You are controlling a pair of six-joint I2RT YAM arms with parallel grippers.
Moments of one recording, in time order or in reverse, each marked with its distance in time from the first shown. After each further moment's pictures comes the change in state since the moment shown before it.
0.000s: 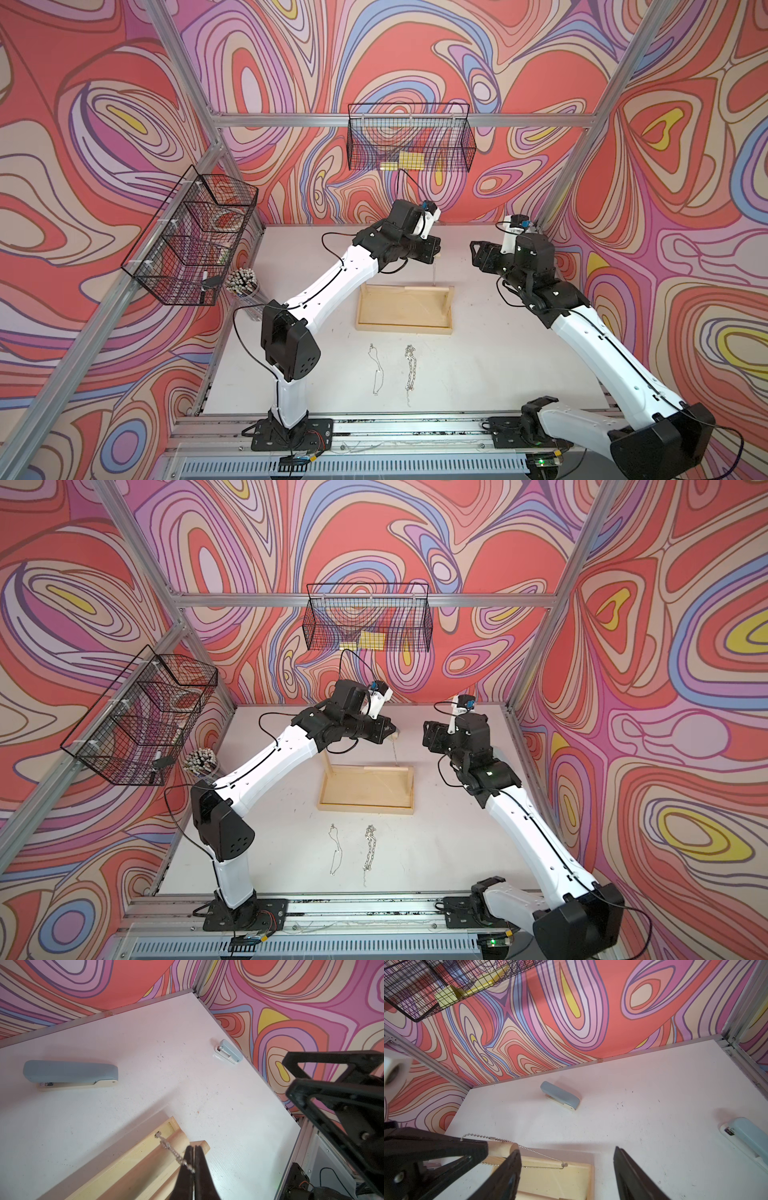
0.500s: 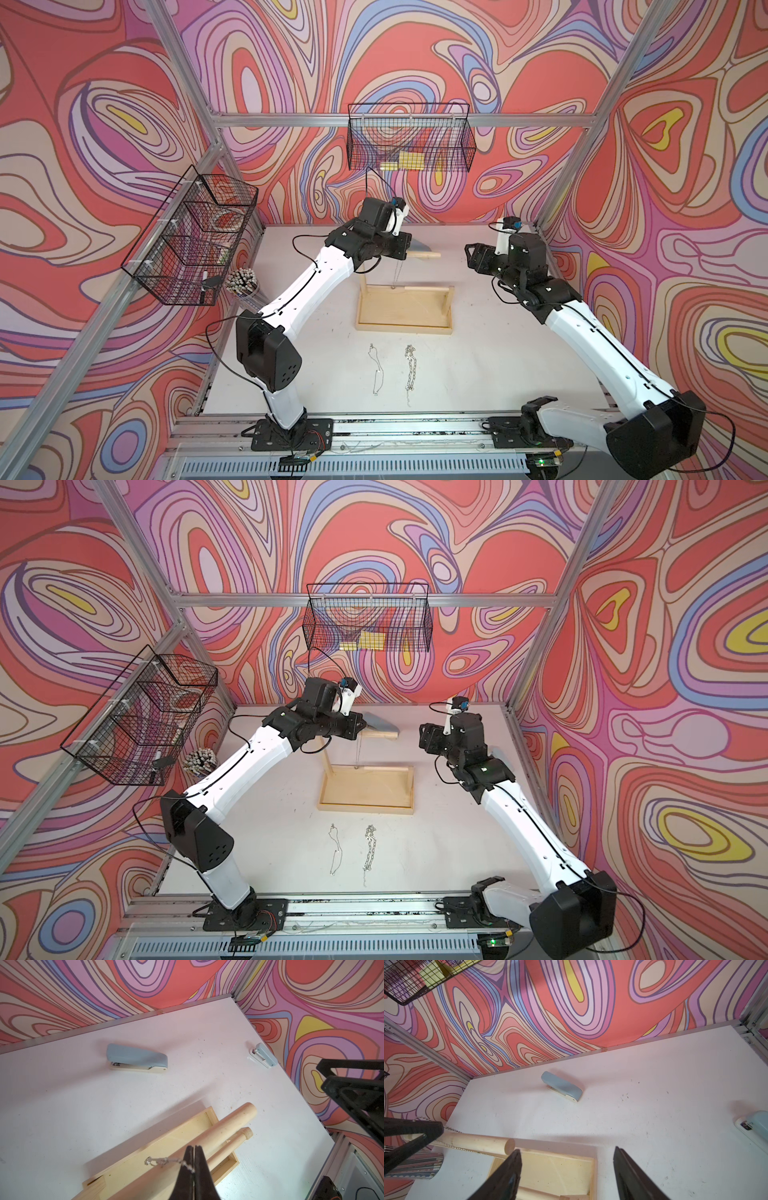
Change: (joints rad) left arm 0.125 -0.137 -0.142 -0.029 -0.070 0.042; right arm 0.000 0.045 -0.002 0.000 -0.040 0.008
